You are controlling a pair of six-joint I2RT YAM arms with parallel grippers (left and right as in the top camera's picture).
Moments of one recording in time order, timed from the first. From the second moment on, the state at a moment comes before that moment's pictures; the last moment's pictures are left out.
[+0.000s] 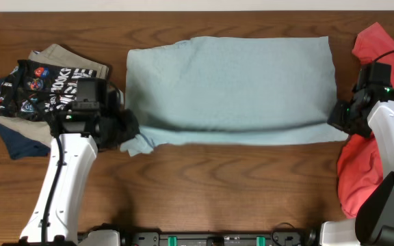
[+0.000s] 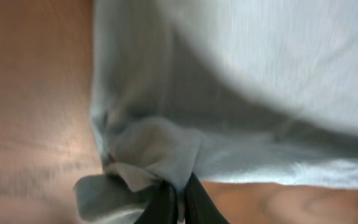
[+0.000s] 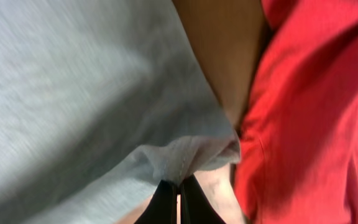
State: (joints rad) left arm 0.02 1.34 1.01 -0.88 0.27 -0.37; right arm -0.24 1.62 1.16 -0.89 0.07 0.28
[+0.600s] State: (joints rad) left arm 0.05 1.56 1.01 -0.49 0.26 -0.41; right arm -0.24 1.62 1.16 -0.60 0.05 0.28
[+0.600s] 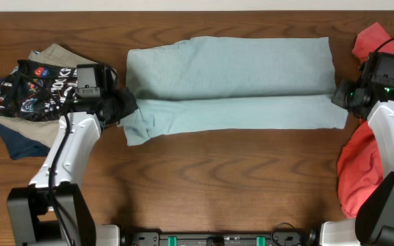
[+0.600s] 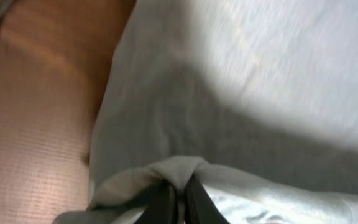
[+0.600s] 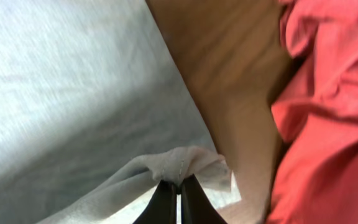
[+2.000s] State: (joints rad) left arm 0.05 1.57 0.87 -0.60 0.13 -0.38; right arm -0.24 1.92 1.19 -0.91 0.12 0.26
